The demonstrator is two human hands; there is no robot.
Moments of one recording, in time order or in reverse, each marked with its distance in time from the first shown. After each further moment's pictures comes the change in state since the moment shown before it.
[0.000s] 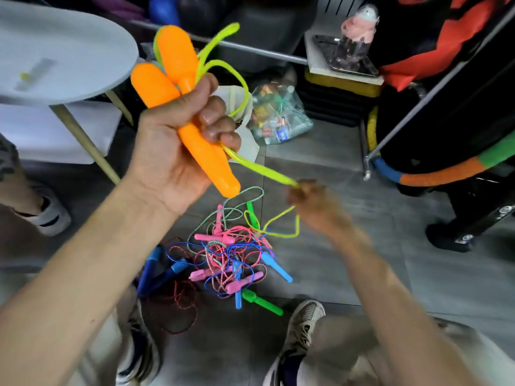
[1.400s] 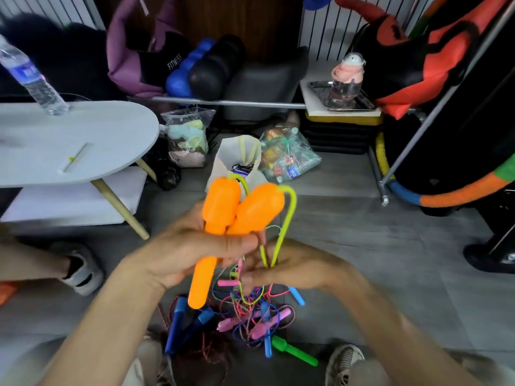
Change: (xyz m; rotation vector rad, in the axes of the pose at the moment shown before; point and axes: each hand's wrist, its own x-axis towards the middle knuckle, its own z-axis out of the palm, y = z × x) left_hand -0.024 0.021 -0.002 0.837 -0.331 -0.266; right_hand -0.026 -0.051 -0.011 0.434 -0.667 -0.448
